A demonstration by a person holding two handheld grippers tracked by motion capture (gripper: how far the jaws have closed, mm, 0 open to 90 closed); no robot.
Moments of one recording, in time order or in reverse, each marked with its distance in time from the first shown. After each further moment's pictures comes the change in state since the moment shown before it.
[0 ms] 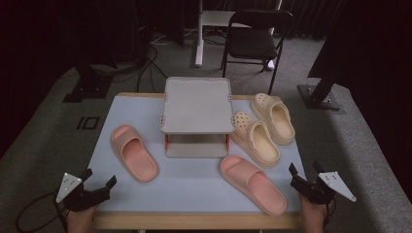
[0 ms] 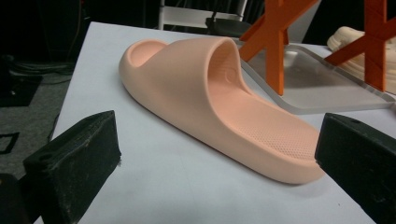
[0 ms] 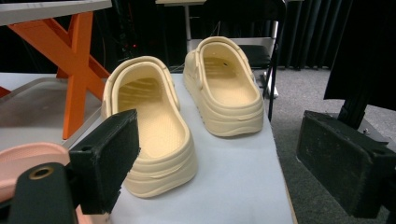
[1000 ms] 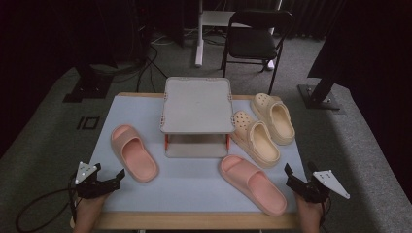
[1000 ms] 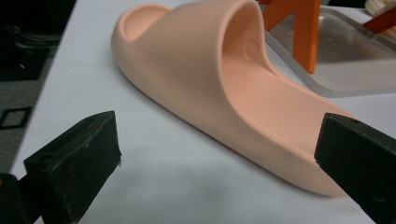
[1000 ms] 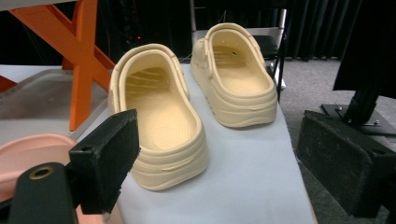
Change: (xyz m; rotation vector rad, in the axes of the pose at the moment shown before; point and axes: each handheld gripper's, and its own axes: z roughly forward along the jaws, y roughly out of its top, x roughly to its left) left arm -0.002 0.008 0.041 0.133 0.054 0.012; right arm 0.006 -0.006 0.008 0.038 0.022 0.016
